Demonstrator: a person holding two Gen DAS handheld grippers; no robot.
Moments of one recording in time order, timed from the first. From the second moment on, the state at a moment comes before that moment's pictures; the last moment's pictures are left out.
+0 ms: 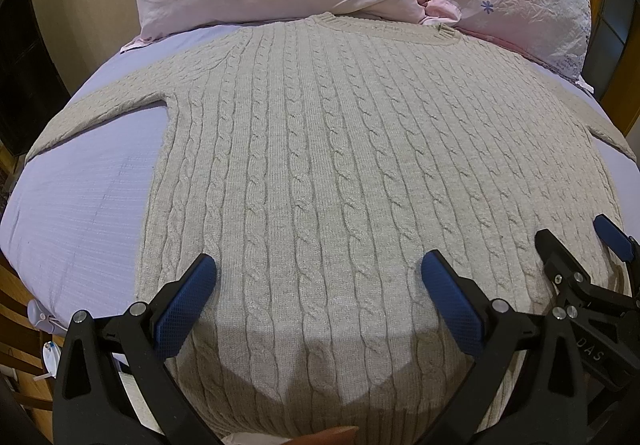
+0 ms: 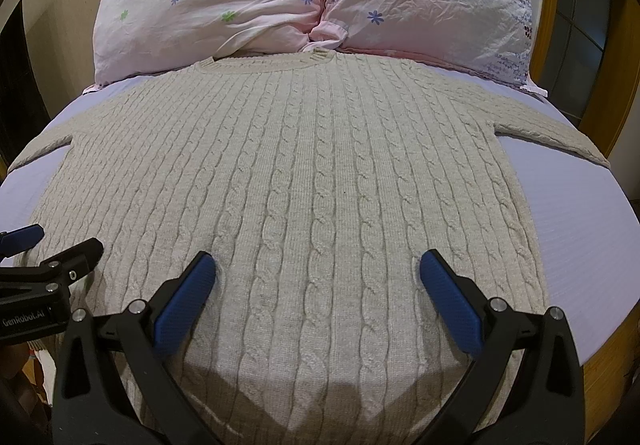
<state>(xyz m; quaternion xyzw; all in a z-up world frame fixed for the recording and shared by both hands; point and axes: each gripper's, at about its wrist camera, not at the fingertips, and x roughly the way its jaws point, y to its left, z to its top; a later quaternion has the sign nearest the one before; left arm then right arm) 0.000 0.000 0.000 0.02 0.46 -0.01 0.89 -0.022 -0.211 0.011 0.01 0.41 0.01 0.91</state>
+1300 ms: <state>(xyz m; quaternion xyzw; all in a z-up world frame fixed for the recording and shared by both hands) 0.003 0.000 -0.001 0.02 0.46 -0.02 0.89 -0.014 -0.210 0.004 0.01 0.44 0.01 0.90</state>
